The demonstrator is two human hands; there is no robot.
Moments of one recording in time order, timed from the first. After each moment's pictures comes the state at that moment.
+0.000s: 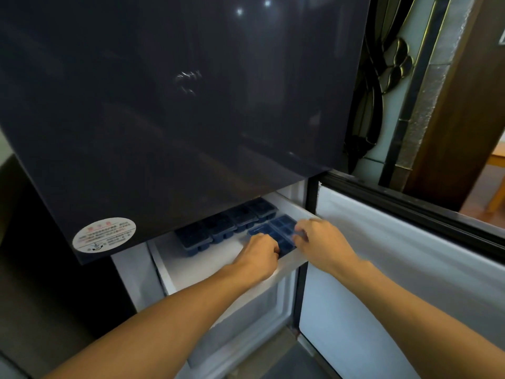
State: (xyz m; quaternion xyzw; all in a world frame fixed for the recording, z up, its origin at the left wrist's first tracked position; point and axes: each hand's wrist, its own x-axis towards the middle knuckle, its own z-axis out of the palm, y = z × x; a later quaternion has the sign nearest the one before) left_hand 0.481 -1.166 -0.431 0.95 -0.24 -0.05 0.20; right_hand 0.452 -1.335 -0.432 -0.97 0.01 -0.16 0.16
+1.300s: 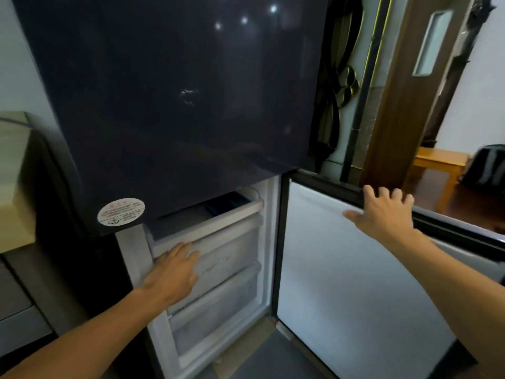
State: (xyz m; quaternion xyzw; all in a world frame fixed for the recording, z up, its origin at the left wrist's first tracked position) left_hand 0.449 -1.011 -0.478 0.96 -0.26 0.04 -0.05; right_hand 0.339 -1.442 -0.356 -0.95 0.27 -0.14 -0.07
